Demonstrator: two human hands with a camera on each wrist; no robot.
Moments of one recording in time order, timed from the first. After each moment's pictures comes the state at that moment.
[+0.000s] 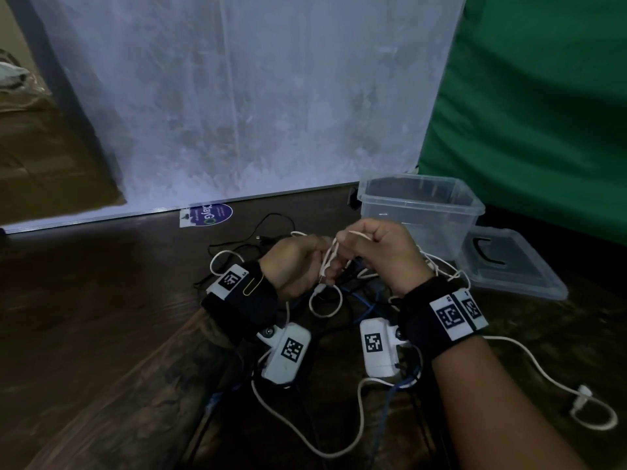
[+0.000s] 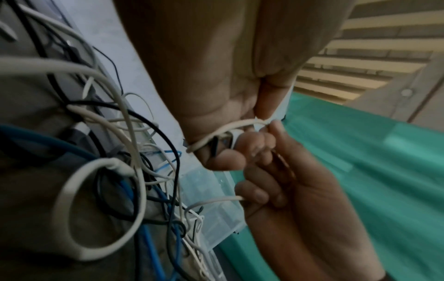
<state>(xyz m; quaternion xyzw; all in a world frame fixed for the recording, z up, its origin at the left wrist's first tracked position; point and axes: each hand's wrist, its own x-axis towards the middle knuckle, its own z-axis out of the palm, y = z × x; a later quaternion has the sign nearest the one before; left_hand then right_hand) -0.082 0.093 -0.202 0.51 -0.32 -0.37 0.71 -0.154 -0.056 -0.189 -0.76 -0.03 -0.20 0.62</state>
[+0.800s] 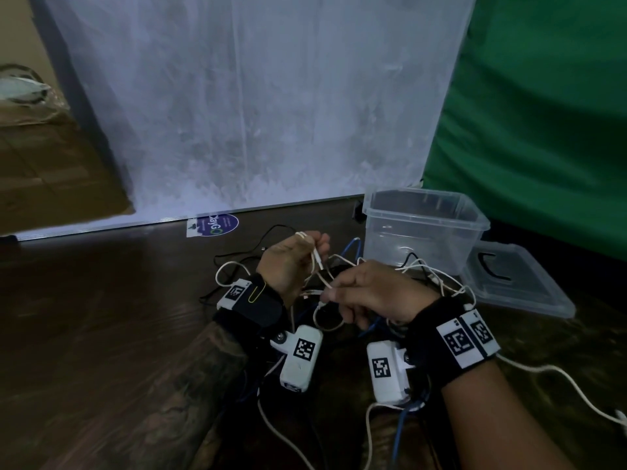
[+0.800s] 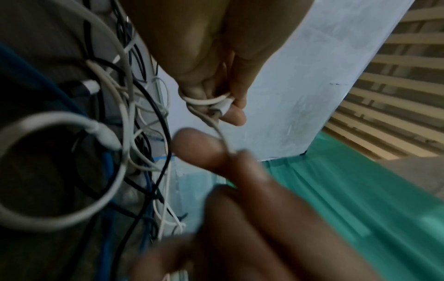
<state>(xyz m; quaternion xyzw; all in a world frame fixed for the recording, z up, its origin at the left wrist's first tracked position) -0.065 0.090 -0.217 0.42 -0.14 -0.18 0.88 -0.165 -0.052 -0.187 -0.88 -0.08 0.06 0.47</state>
